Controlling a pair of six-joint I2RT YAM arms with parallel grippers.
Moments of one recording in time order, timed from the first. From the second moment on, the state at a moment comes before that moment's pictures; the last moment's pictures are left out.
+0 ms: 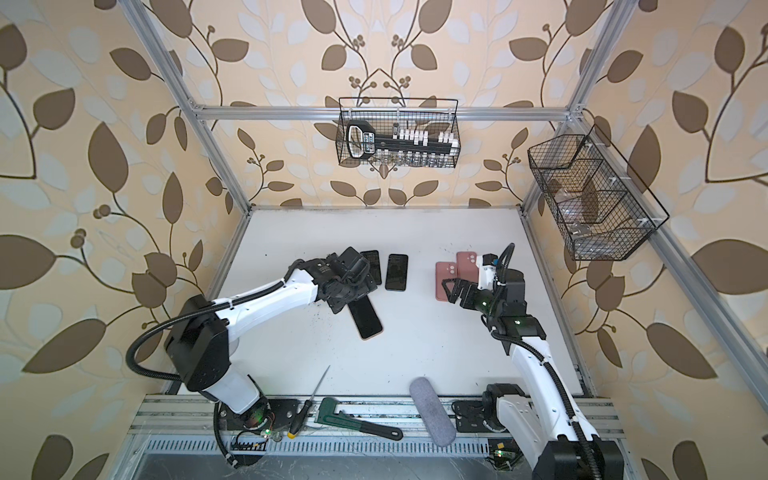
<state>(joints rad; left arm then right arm) -0.72 1.58 1.24 -0.74 -0.14 -1.21 0.03 0.90 0.59 -0.28 -0.39 0.36</state>
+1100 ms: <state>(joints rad) -0.05 1.22 1.11 -0.85 0.18 -0.67 0.98 1.47 0.98 -0.42 0.27 0.48</state>
